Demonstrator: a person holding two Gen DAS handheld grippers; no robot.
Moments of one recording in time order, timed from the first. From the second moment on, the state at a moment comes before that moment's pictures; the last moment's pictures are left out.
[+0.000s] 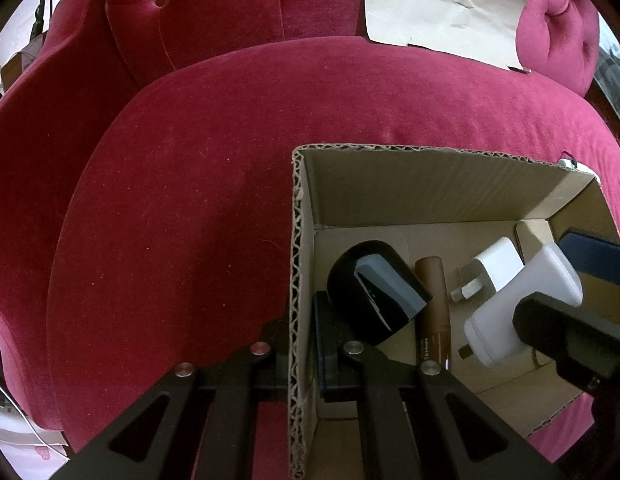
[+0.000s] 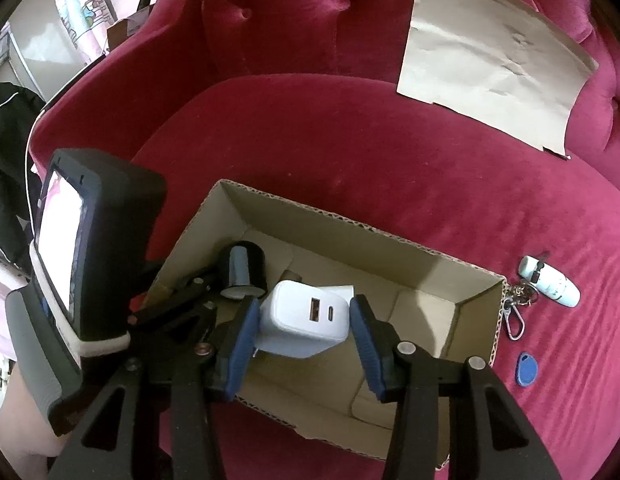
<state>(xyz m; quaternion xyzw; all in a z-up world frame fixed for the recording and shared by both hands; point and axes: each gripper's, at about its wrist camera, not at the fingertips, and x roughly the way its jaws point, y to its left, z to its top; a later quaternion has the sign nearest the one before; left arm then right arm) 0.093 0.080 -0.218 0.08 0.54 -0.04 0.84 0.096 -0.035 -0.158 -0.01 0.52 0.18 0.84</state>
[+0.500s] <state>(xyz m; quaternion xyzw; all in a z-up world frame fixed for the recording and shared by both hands) 0.092 0.080 -0.219 0.08 0.54 -0.04 0.84 0.097 -0.043 -0.151 -0.03 0.50 0.15 0.85</state>
